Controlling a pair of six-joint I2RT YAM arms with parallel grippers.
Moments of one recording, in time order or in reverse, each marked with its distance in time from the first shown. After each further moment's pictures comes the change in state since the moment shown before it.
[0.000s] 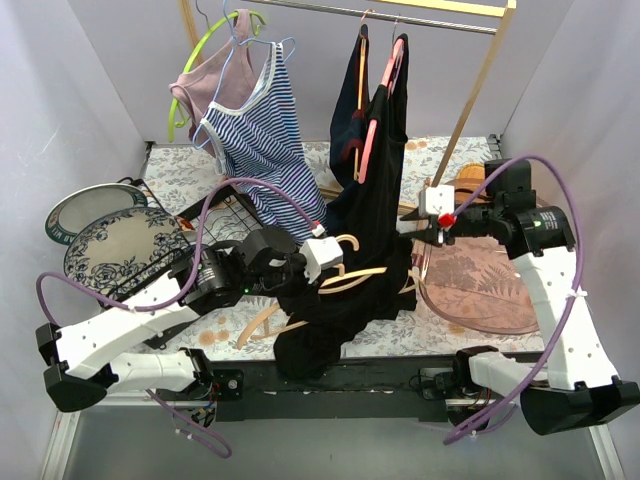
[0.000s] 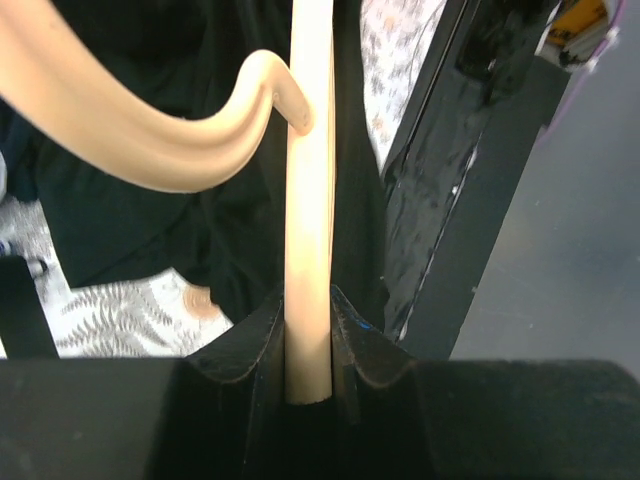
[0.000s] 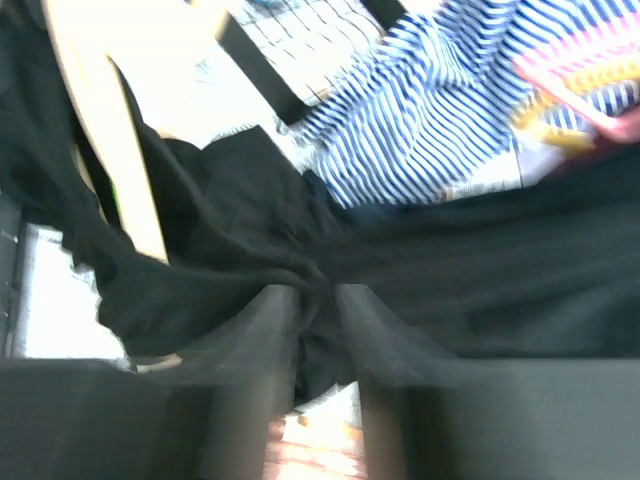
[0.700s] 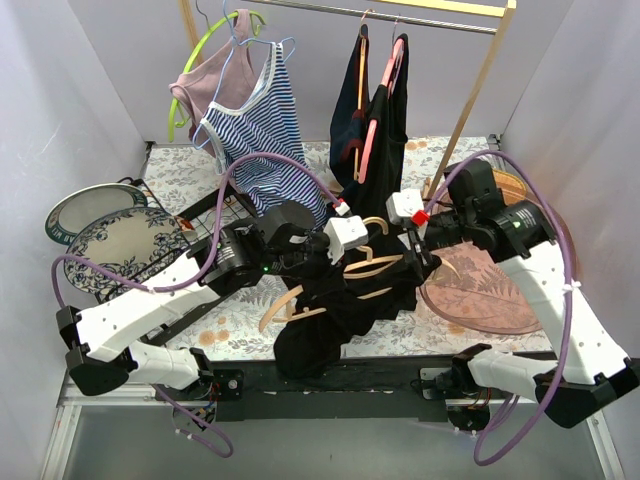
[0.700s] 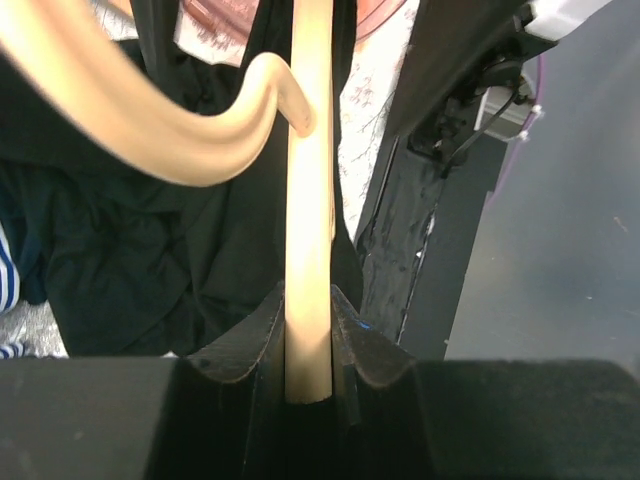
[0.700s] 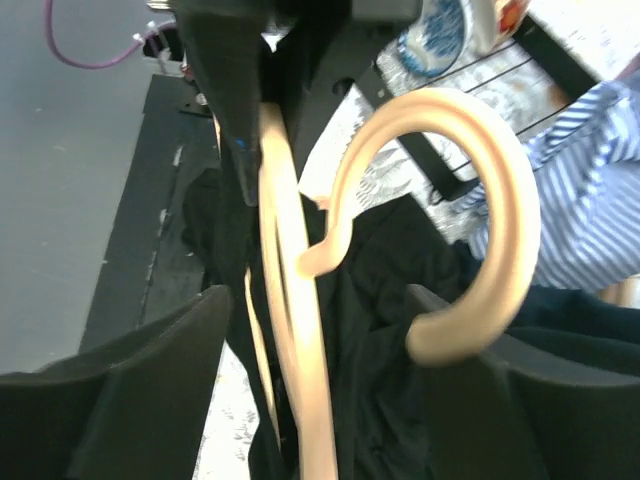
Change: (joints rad) left arm 0.001 0.170 0.223 0.040 0.084 0.018; right arm 0.332 0.028 0.069 -0.041 0.013 0.328
